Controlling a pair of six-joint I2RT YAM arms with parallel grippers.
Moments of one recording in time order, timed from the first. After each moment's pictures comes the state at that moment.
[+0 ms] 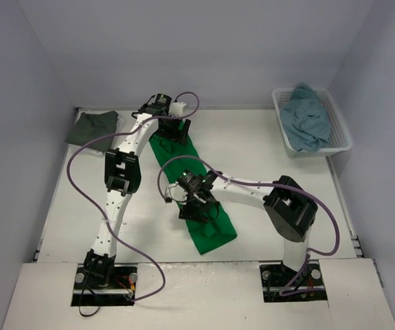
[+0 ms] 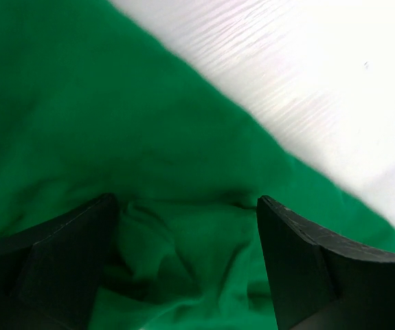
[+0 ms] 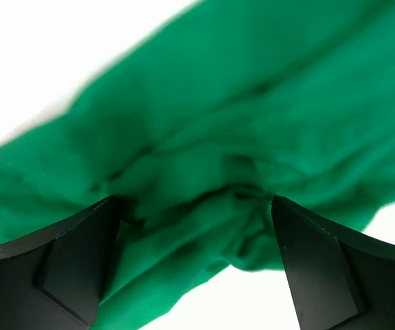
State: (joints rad) left arm -0.30 2.62 2.53 -0.95 0.37 0.10; right arm 0.97 1.86 1.22 -0.62 0.03 -0.51
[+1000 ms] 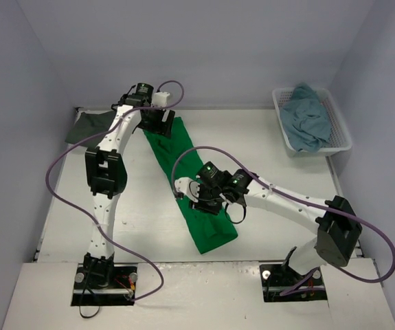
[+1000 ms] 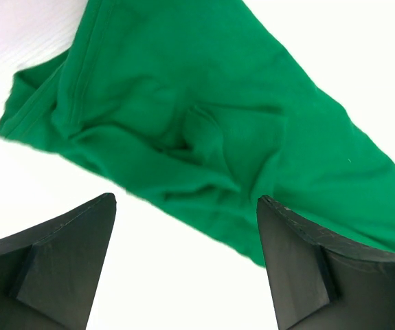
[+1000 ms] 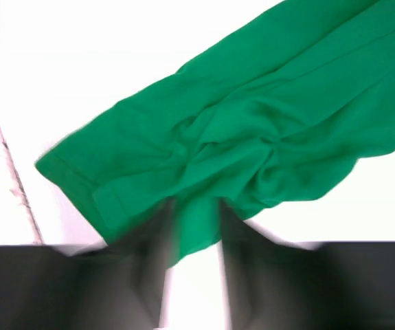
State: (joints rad) left arm -0.22 2.38 2.36 -1.01 0.31 0.15; right arm 0.92 1.49 1.10 -0.66 -0.19 -0.50
